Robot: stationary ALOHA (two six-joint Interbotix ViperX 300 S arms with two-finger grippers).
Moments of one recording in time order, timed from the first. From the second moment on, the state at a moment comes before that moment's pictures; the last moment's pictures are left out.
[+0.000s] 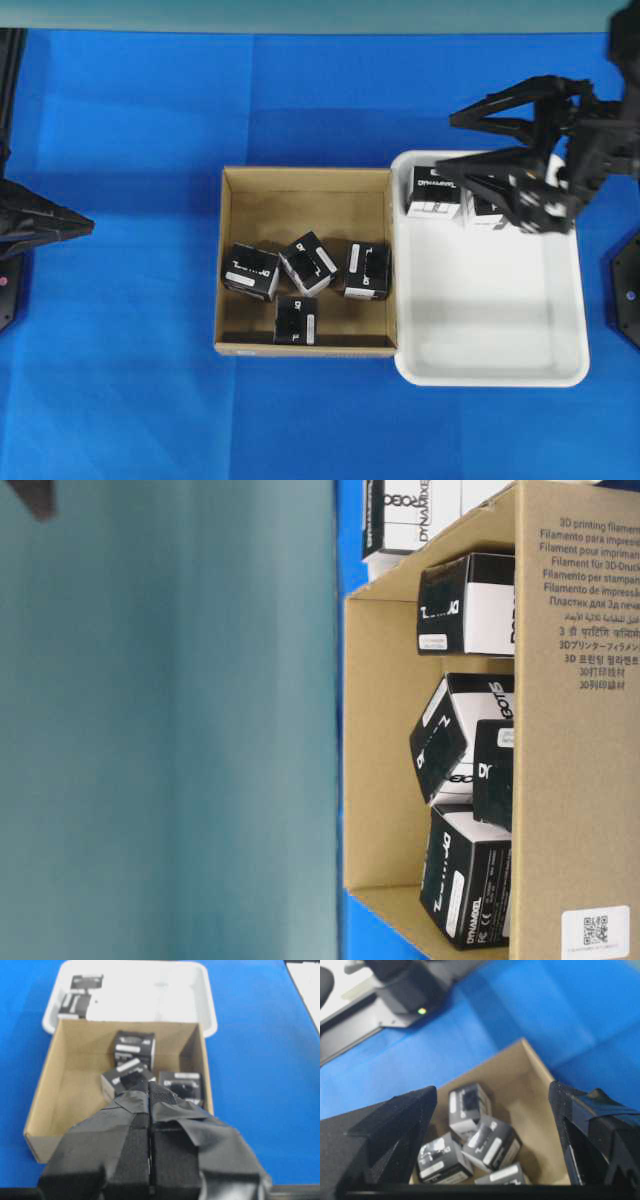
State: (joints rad) left arm 0.00 -1.12 1.08 0.01 0.26 -0.03; right arm -0.18 -0.70 0.86 -0.10 0.08 0.47
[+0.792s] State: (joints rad) left arm 0.00 -1.17 1.08 0.01 0.25 -0.03; right arm -0.05 -0.98 0.96 -0.10 0.11 0.14
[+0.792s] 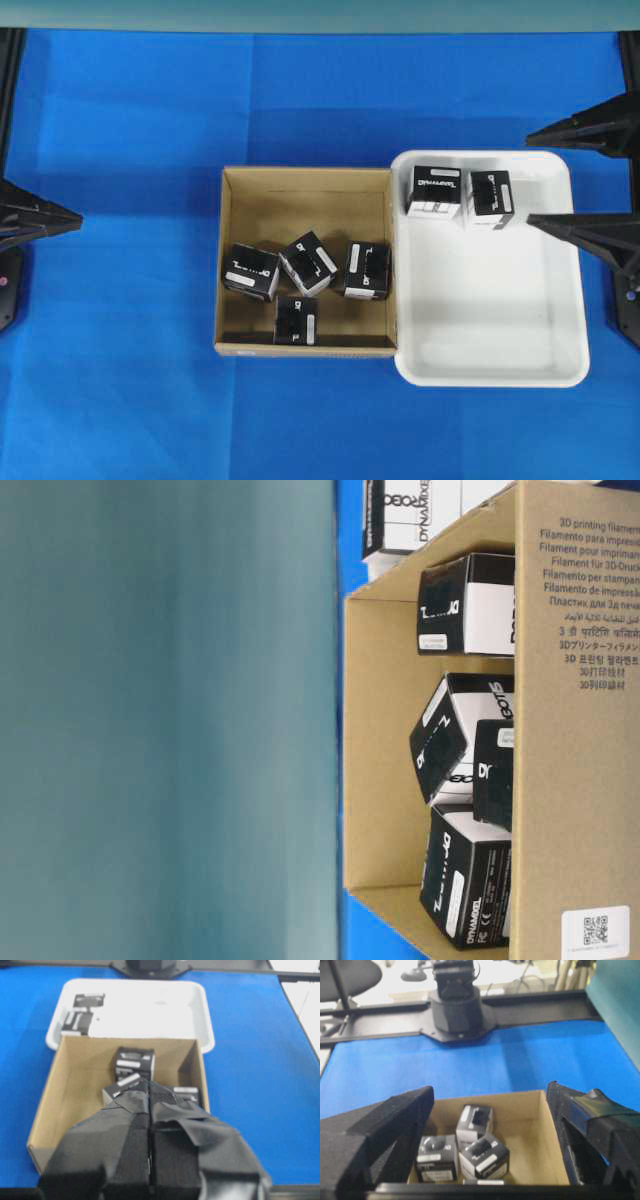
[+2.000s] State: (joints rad) left arm -0.03 -1.14 1.08 0.01 0.09 0.00; right arm -0.05 -1.00 0.98 -0.10 0.10 0.13
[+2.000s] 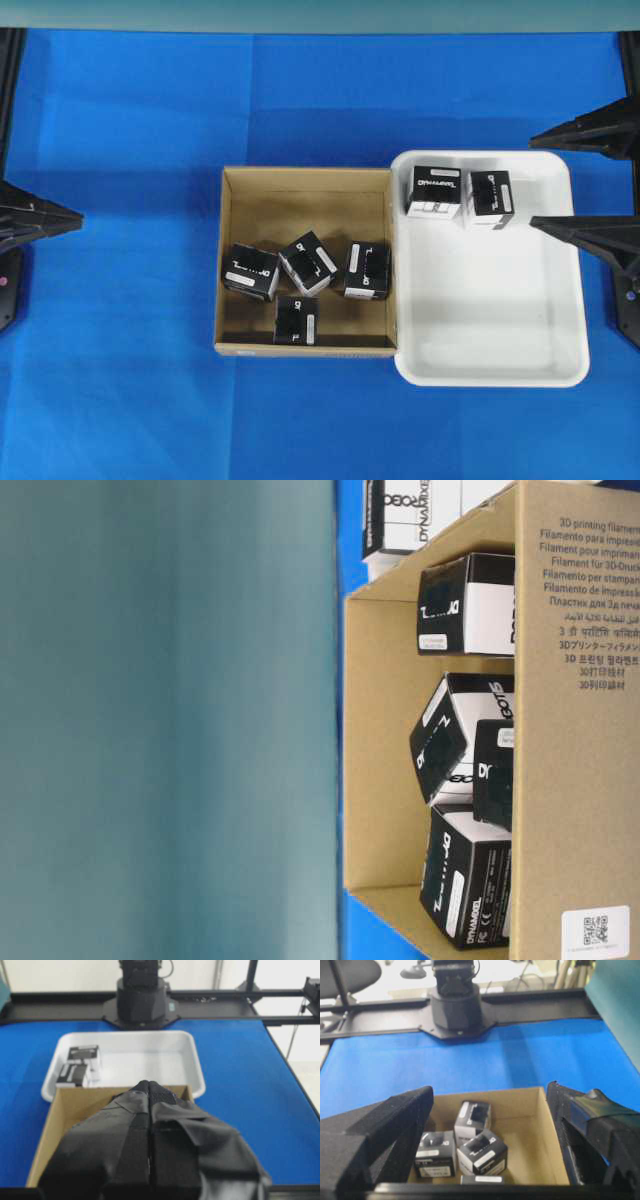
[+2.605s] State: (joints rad) left arm -0.03 -1.13 1.08 0.01 0.09 -0.02; right arm -0.05 -1.00 0.98 -0.10 0.10 0.08
